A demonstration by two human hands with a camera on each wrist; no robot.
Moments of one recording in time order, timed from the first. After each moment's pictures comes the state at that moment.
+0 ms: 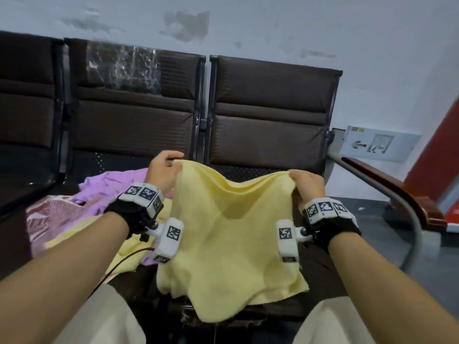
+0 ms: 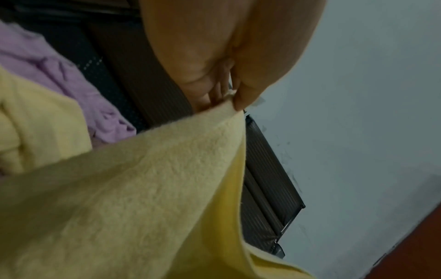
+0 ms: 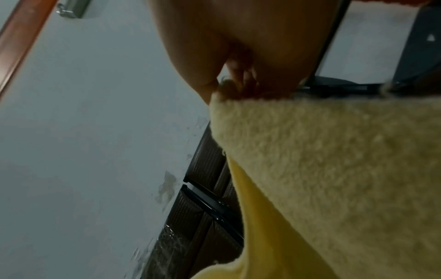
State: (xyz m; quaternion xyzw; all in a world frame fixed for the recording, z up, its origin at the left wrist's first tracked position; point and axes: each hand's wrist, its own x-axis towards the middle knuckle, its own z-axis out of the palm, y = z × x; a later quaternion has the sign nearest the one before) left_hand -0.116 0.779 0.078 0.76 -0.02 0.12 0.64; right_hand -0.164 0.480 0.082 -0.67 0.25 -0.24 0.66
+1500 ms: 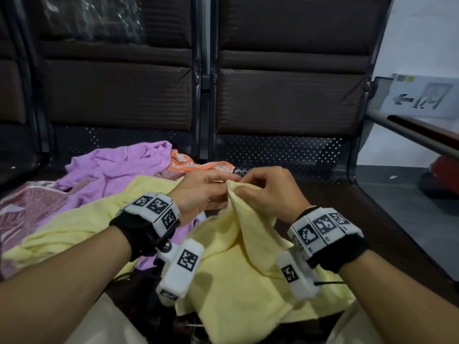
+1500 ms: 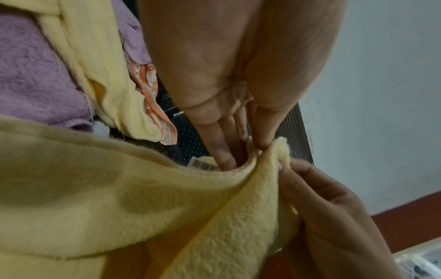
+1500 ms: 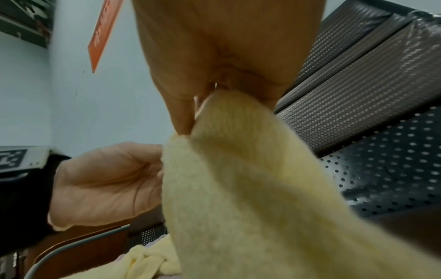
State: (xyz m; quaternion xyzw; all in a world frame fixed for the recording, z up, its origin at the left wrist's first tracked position) left_hand -0.105 0.734 0.007 0.68 -0.10 -0.22 0.69; right_hand -0.136 0.559 0.011 -0.91 -0.08 -0.12 0.40
